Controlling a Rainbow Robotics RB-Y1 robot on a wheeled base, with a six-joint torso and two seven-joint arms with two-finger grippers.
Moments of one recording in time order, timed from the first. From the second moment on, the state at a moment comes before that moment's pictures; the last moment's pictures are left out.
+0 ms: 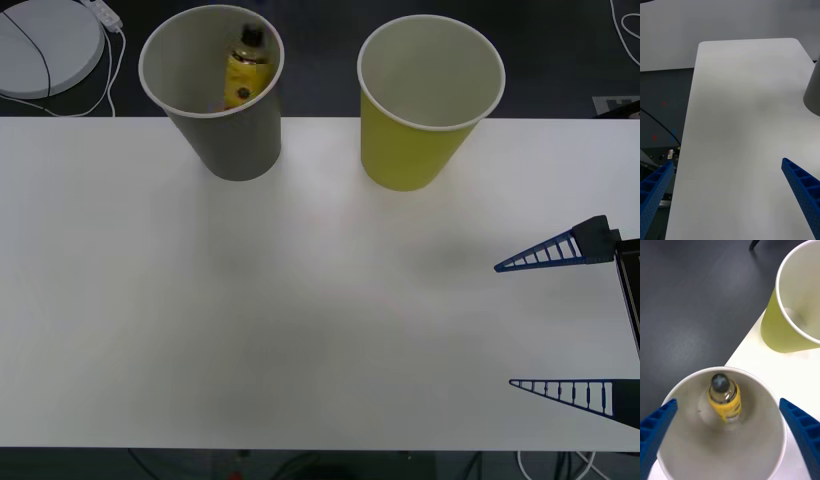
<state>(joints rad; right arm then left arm) 0.36 -1.20 -0.29 -2.22 1.01 -1.11 -0.06 -1.73 0.69 -0.83 -0.60 -1.62 -1.33 0.89</state>
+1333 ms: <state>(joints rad) 0.36 -1.20 -0.29 -2.22 1.01 -1.11 -0.06 -1.58 0.97 -0.83 -0.93 -1.47 -1.36 0.82</state>
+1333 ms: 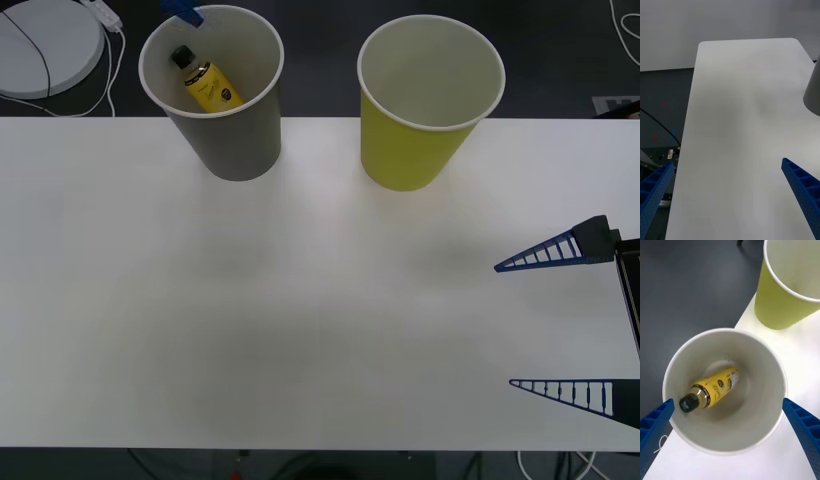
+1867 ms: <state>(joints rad) 0.36 -1.20 -0.29 -2.22 1.01 -1.11 -0.06 -1.41 1.22 -0.83 -1.02 -1.23 -1.37 0.56</state>
